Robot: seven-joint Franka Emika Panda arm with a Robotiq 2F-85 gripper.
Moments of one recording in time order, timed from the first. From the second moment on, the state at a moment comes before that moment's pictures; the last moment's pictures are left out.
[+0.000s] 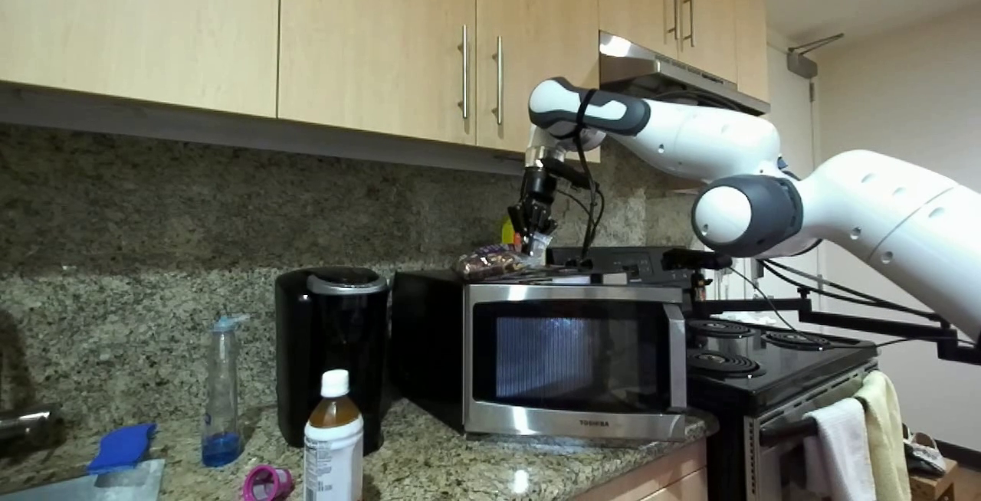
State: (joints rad) arm -0.53 0.85 0.03 -0.37 0.28 1.20 0.05
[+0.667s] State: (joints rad) arm -0.48 0.85 0.03 -0.37 0.28 1.23 -0.03
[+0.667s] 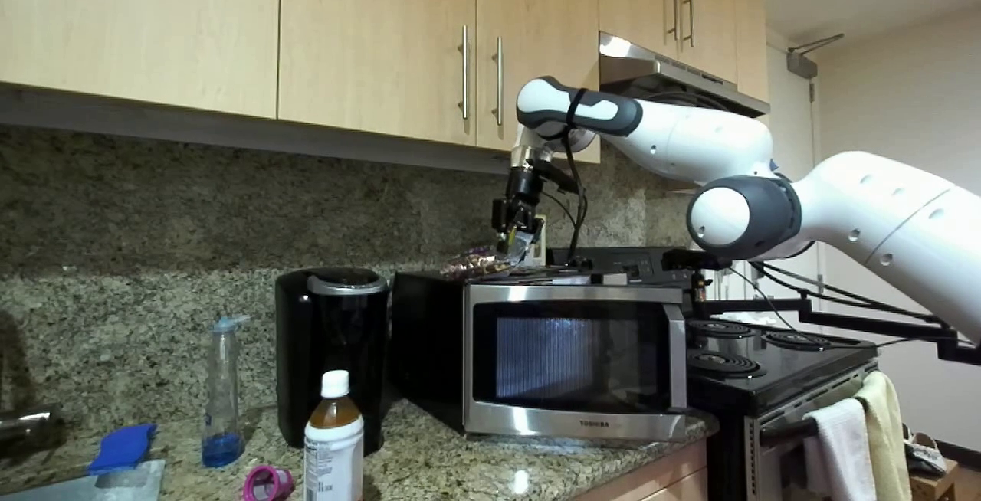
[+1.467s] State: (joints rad) arm -0.54 0.82 0.00 -0.37 0.26 1.24 0.05
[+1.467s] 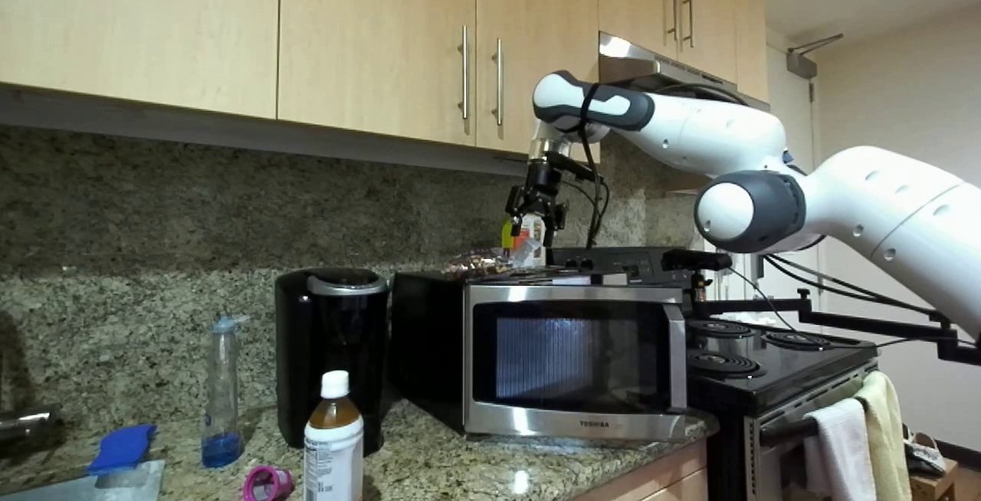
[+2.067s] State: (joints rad) arm -0.57 0.66 0.08 -0.37 0.35 1.21 0.11
